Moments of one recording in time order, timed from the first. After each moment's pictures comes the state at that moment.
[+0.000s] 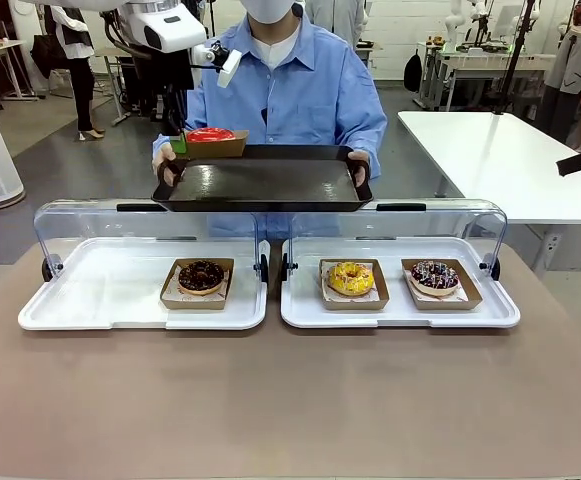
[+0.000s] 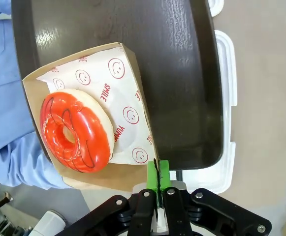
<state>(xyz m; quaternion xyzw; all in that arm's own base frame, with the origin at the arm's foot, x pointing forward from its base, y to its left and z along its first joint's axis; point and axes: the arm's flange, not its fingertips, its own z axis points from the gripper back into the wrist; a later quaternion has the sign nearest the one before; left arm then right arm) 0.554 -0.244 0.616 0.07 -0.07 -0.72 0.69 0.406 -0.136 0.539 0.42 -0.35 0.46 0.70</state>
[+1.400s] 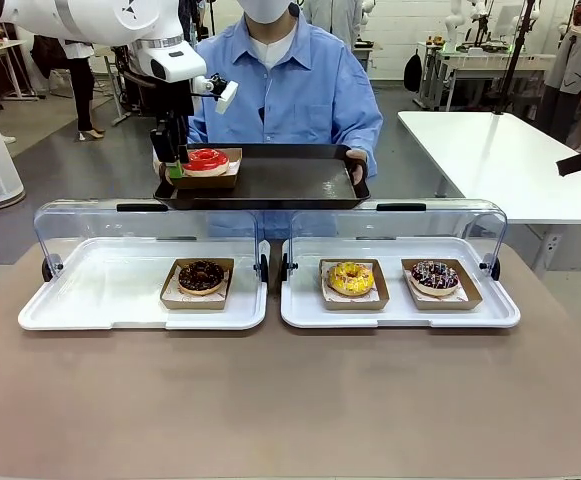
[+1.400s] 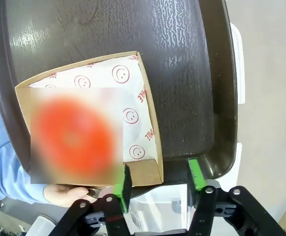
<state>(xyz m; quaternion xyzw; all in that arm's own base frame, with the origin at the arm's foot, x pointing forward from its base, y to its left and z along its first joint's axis) 0.590 -0.233 0.570 0.05 -0.04 -0.72 0.69 0.406 -0.136 0.539 0.42 -0.35 0.46 0.70</state>
